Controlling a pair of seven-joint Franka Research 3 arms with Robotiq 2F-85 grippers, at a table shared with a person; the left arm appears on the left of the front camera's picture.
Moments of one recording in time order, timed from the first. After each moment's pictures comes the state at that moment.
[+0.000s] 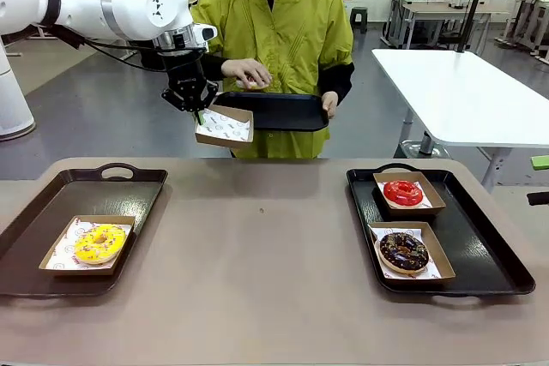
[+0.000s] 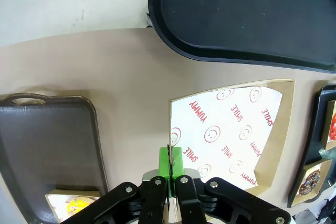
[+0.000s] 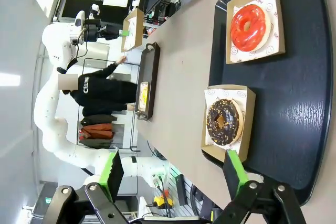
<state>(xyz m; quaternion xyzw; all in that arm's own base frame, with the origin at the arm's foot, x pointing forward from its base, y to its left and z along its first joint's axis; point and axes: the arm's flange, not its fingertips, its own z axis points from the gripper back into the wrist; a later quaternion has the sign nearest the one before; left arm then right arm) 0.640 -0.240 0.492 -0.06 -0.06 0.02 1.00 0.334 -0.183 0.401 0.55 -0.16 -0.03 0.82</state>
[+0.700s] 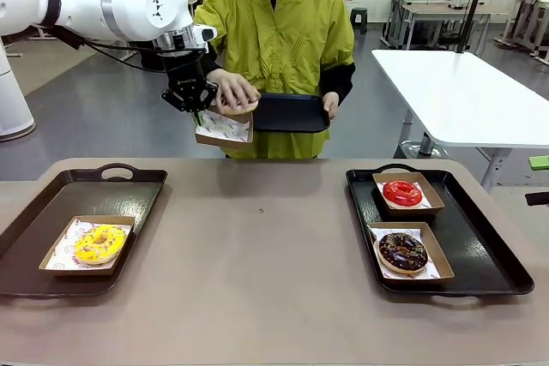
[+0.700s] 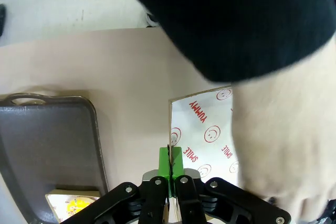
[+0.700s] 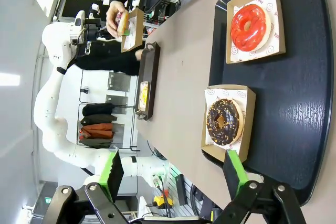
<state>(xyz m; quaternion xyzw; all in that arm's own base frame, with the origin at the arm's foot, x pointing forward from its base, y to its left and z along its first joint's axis) 0.640 -0.240 0.492 -0.06 -0.06 0.02 1.00 0.334 -0.182 0.401 0.55 -0.16 -0.03 0.82</state>
